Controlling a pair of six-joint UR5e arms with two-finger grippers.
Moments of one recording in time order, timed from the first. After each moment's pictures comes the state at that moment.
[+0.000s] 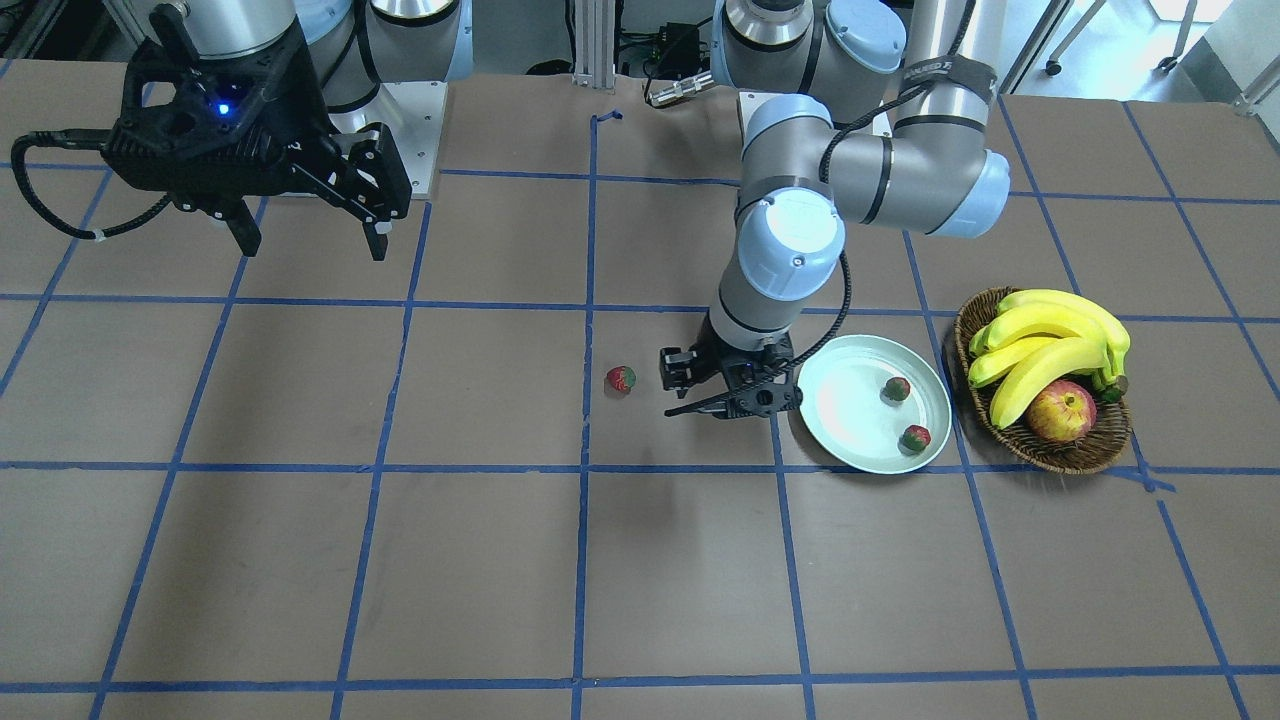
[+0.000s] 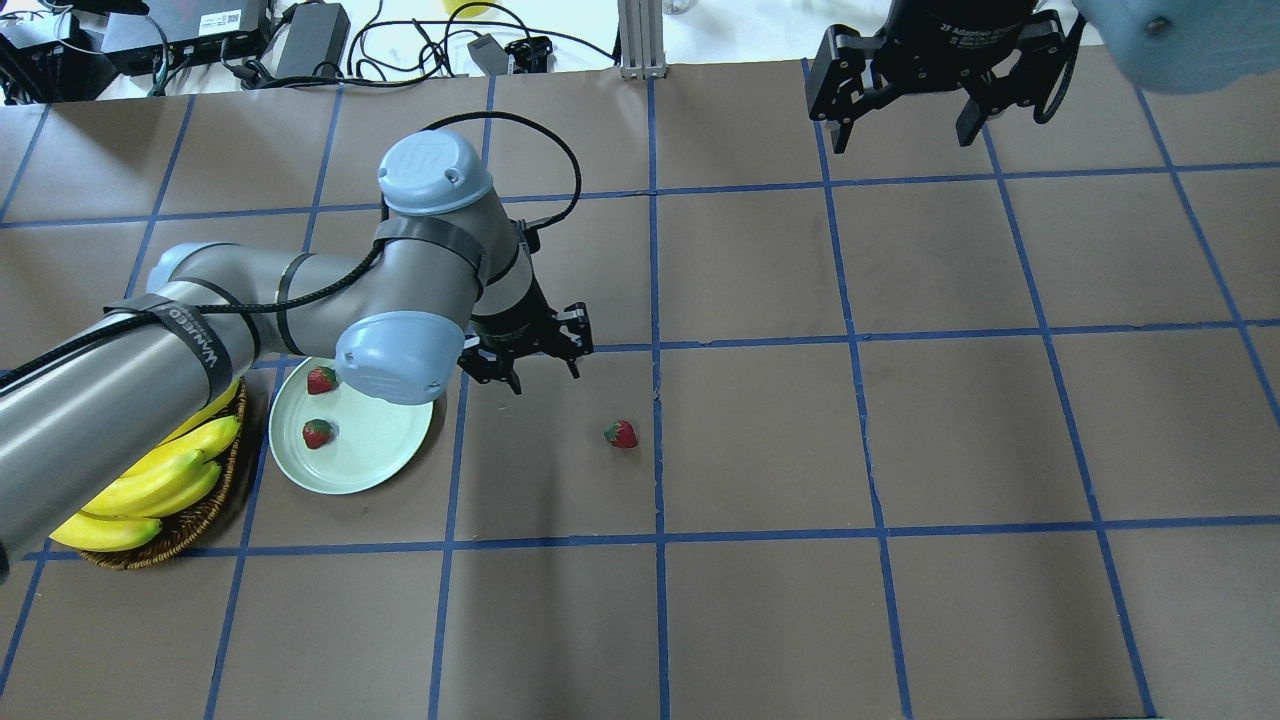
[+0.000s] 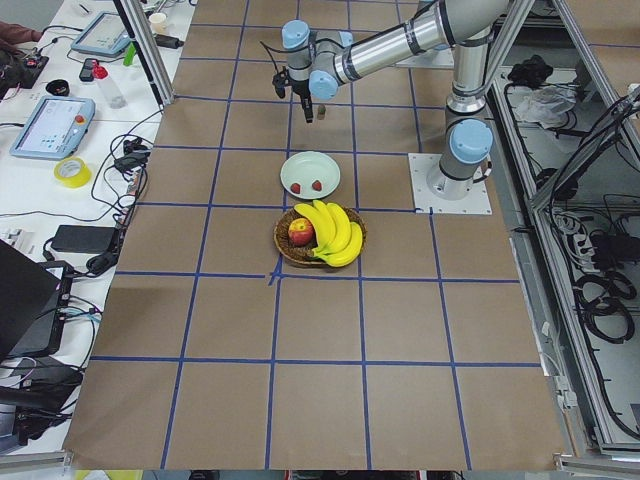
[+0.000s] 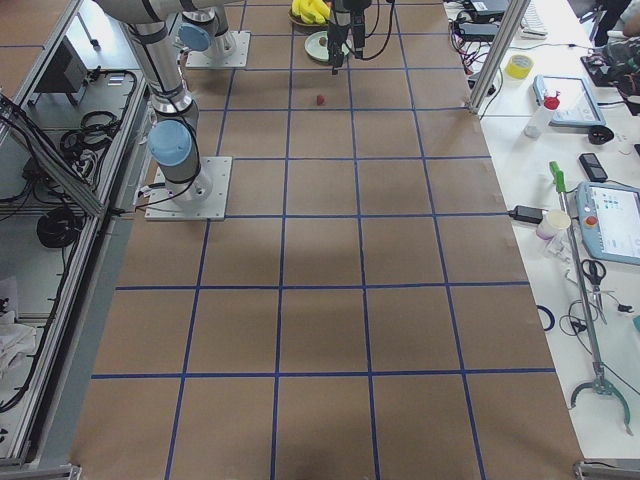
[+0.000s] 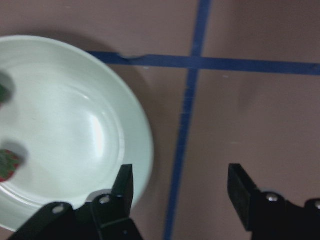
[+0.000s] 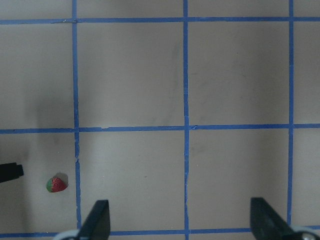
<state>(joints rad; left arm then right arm) -1.78 -1.87 -1.89 -1.03 1.41 -0.47 1.67 -1.51 1.39 -1.57 -1.60 0.10</state>
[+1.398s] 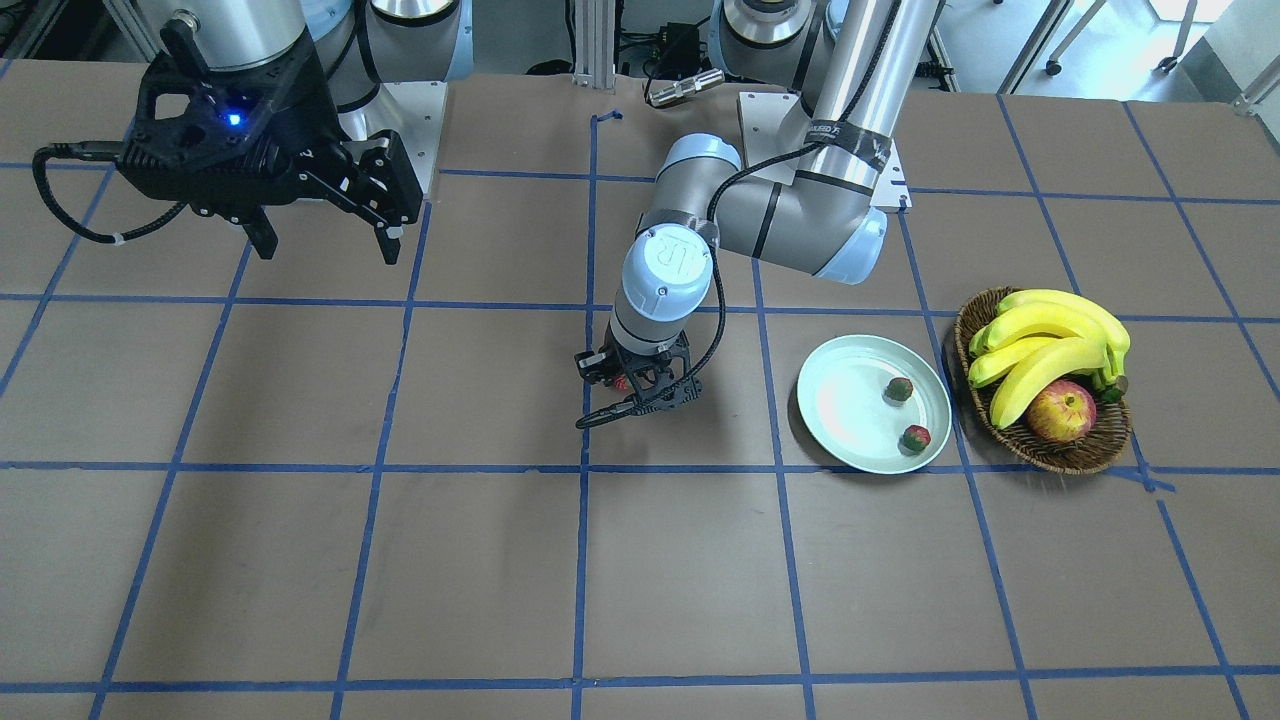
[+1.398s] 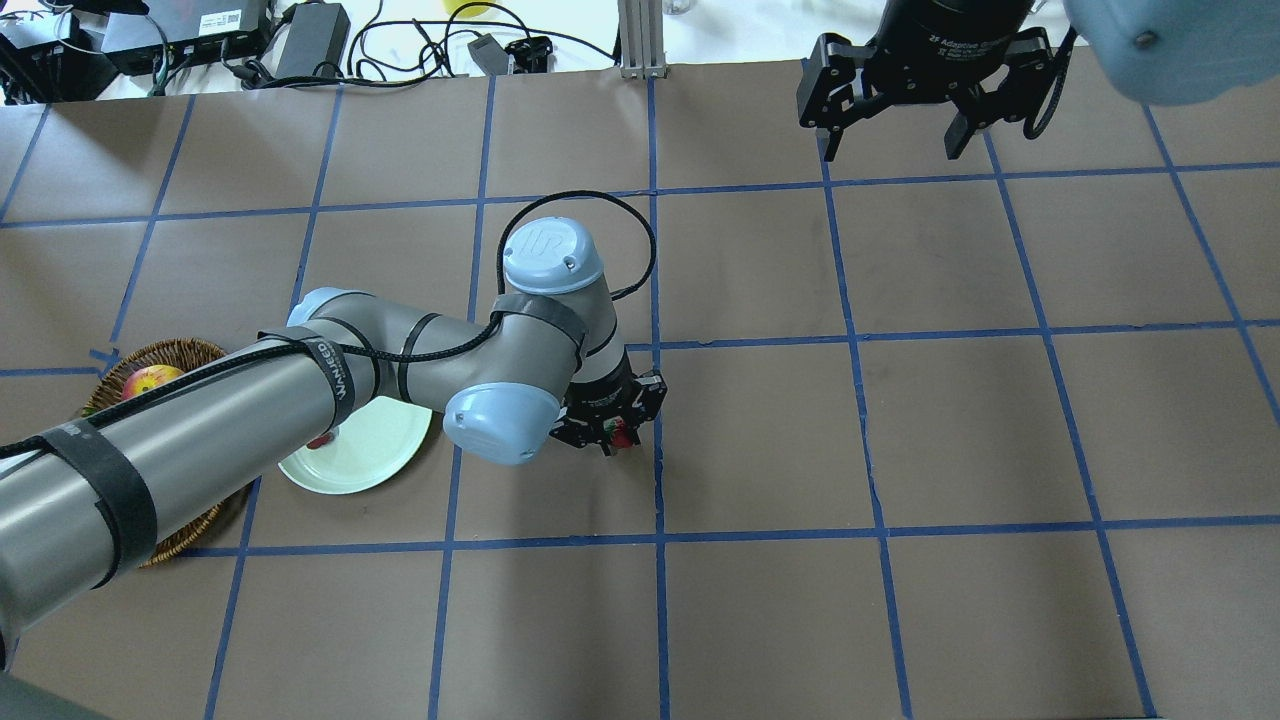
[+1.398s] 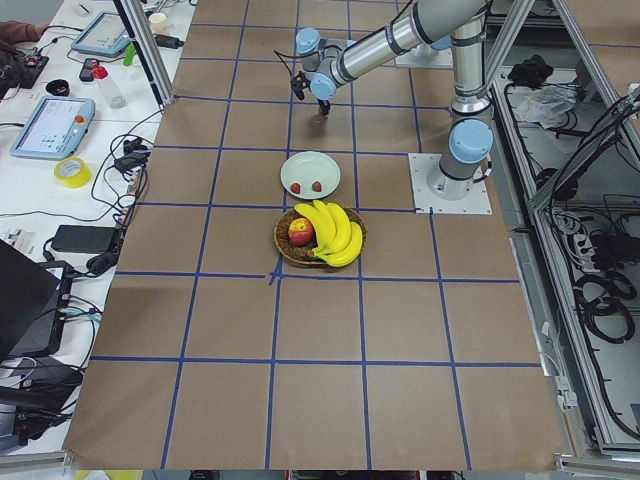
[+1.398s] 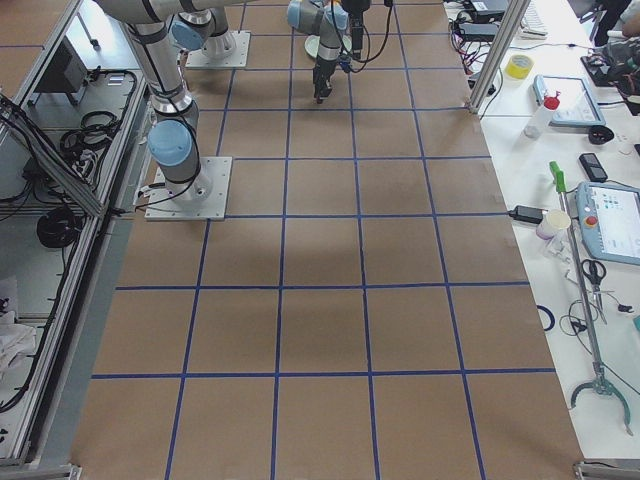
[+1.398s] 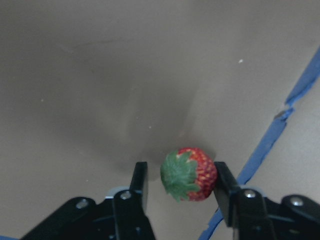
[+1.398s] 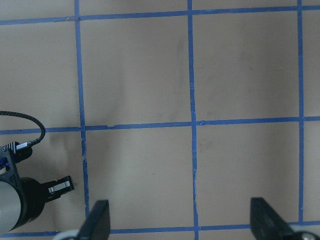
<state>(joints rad) -1.90 -1.96 -1.93 -0.96 1.42 -0.66 1.67 -1.51 1.41 -1.57 -1.58 0.13</state>
